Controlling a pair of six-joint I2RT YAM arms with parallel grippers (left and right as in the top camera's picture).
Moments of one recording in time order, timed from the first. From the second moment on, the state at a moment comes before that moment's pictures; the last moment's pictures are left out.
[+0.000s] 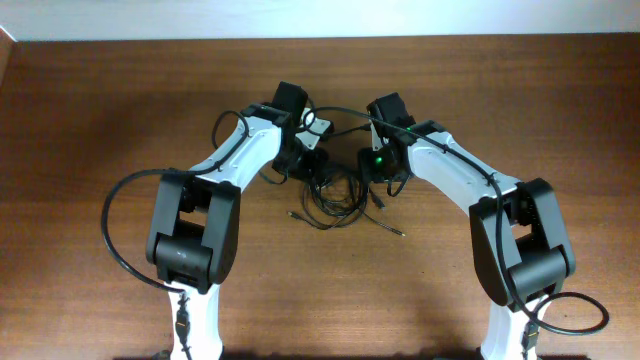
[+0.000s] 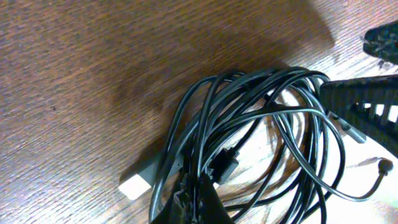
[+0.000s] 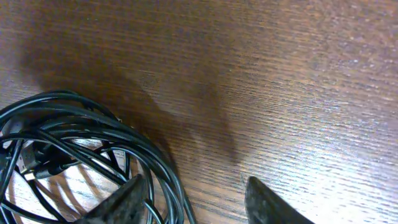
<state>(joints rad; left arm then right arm) -0.33 2.14 1.56 -0.82 0.38 0.07 0.39 2.04 1.41 -0.64 -0.12 0.29</state>
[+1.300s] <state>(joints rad) -0.33 2.14 1.56 -0.82 0.38 0.04 0.41 2.06 1.41 -0.65 -0.02 0.28</state>
